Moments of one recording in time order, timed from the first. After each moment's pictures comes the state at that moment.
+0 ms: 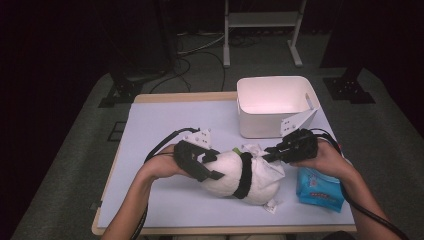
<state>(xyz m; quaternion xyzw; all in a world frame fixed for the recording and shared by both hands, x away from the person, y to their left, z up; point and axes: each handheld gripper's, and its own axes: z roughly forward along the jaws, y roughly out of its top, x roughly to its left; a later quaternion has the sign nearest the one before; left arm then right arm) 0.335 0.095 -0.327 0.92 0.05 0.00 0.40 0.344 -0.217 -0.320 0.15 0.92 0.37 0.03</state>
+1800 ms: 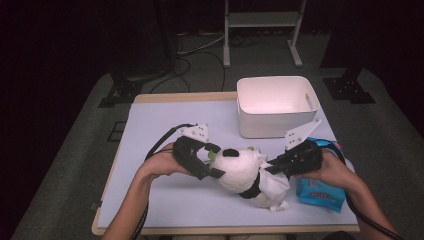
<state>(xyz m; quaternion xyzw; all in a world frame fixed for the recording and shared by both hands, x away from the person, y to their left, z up) 0.342 0.100 -0.325 0.90 0.08 -0.03 0.43 0.322 -0.225 -0.331 0.12 0.92 0.38 0.00</state>
